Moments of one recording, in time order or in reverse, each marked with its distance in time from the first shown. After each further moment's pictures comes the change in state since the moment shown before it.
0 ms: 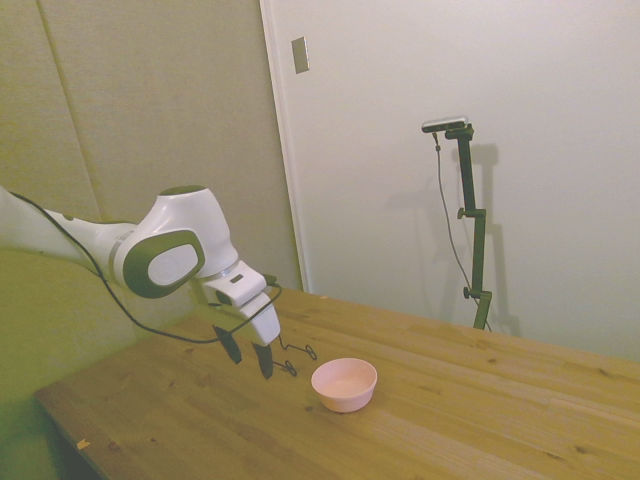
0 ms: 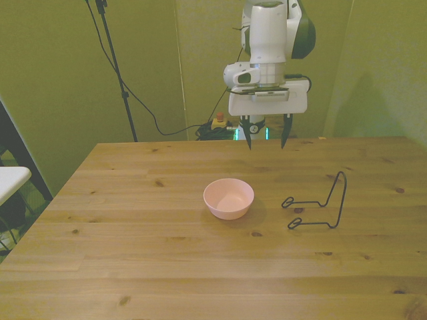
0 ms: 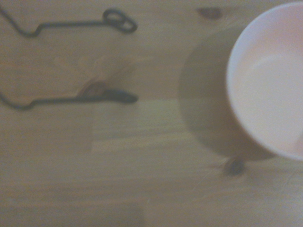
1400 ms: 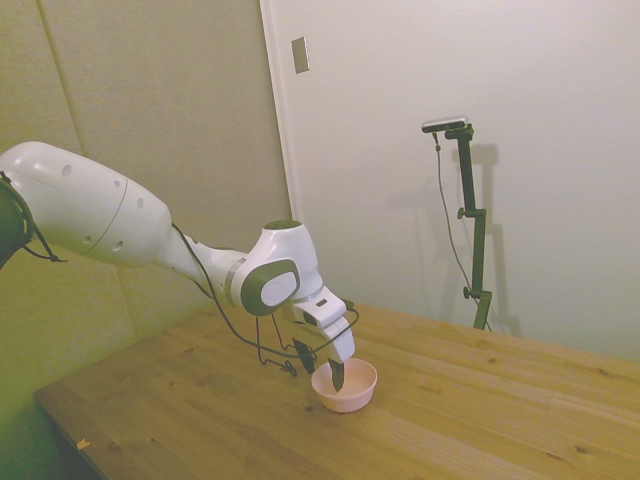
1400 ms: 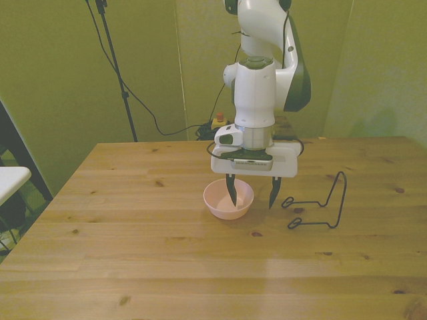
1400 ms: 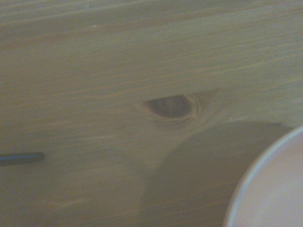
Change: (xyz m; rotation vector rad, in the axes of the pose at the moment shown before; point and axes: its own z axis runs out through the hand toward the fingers) arm 0.085 -0.058 0.125 -0.053 -0.035 0.122
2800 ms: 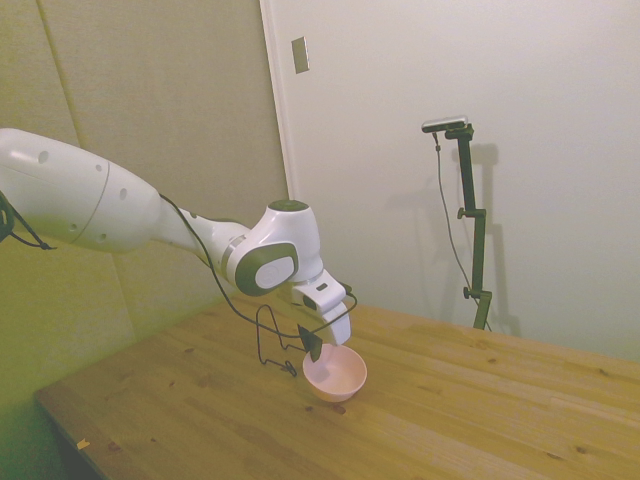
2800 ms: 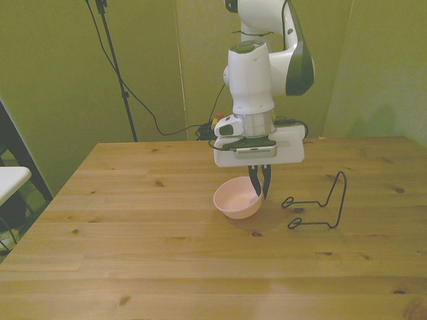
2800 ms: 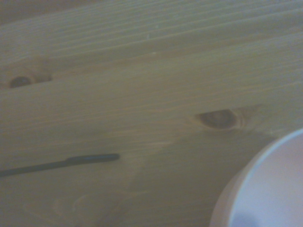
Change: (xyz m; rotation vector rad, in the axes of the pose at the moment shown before) arm 0.002 -0.006 -0.046 0.114 -0.119 -0.028
